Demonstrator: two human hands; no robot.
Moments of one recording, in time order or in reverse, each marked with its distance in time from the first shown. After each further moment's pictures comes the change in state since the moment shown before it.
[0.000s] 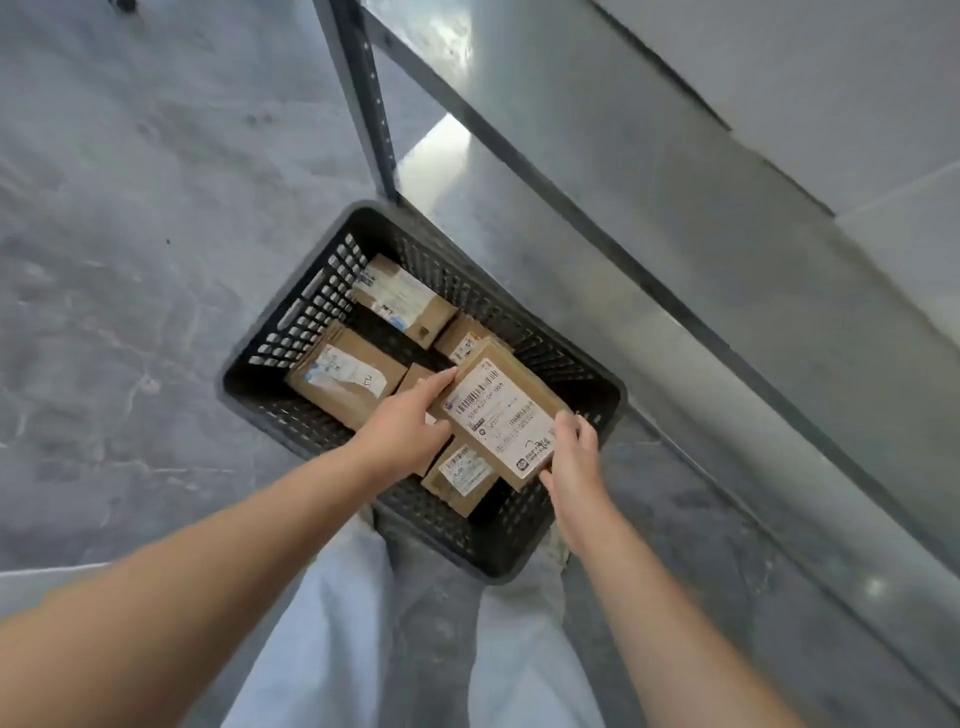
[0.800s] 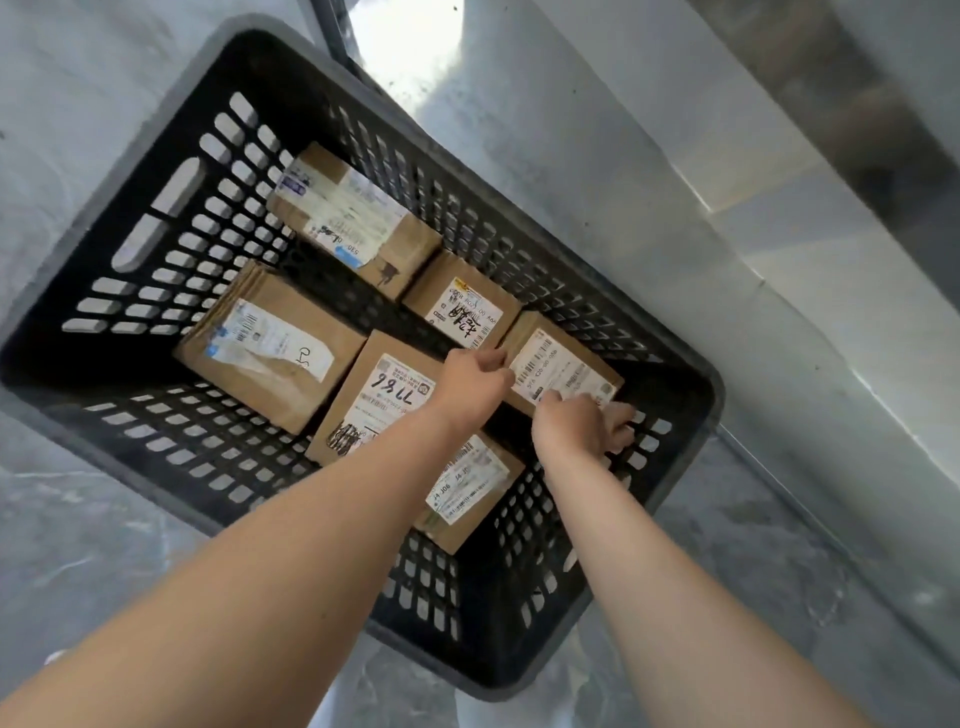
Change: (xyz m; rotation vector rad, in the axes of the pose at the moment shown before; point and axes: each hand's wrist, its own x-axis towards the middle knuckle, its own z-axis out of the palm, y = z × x) left_hand 0.202 -0.050 0.138 -0.462 -0.028 -0.249; right_hand 0.198 0.049 0.046 -0.671 0.432 0.049
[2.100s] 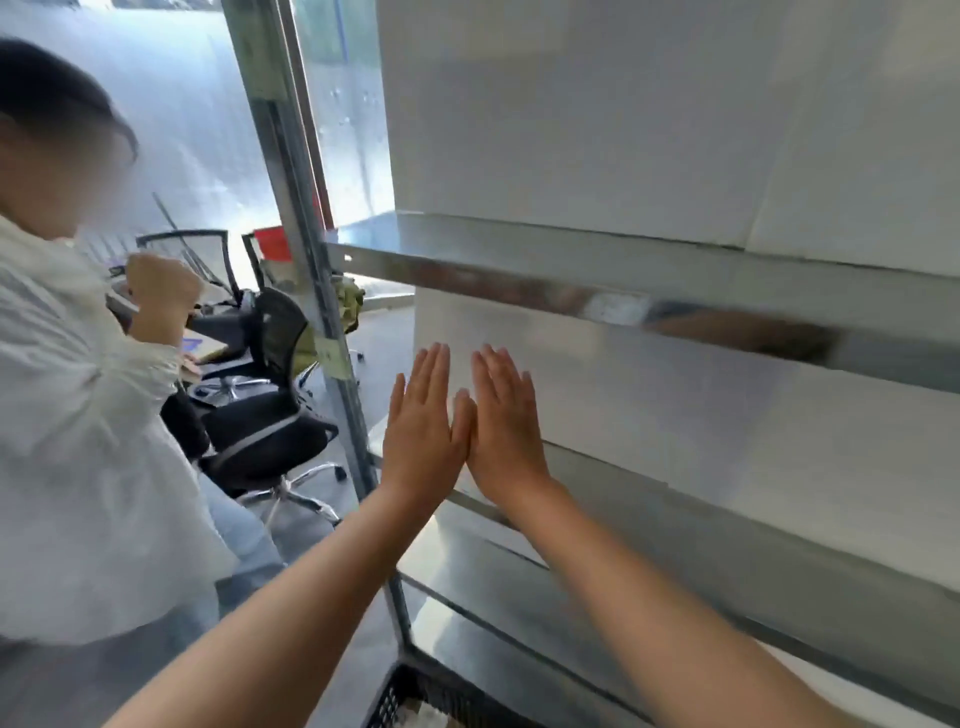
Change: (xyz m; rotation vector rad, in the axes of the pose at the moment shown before) left_hand -0.688 0.464 -0.194 0.577 0.996 1.377; right_hand -0.560 -0.184 -0.589 0.164 0.802 -1.525
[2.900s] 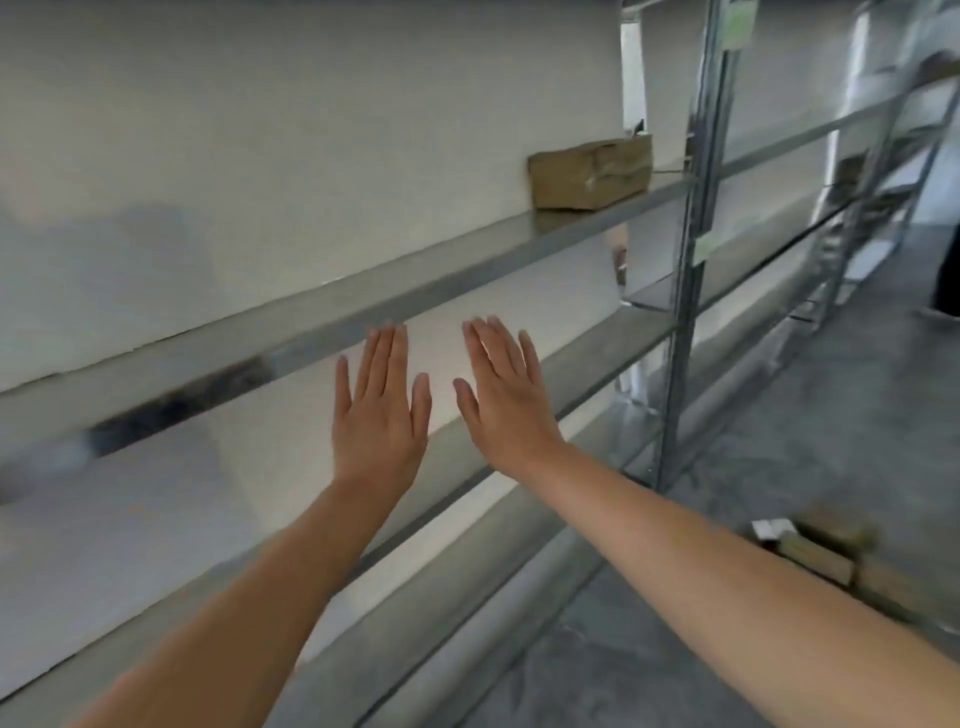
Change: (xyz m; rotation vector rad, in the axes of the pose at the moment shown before) left_hand -0.126 0.422 0.036 -0.333 -0.278 0.966; right_hand -0.306 0.121 -0.394 -0.766 0.373 0.790
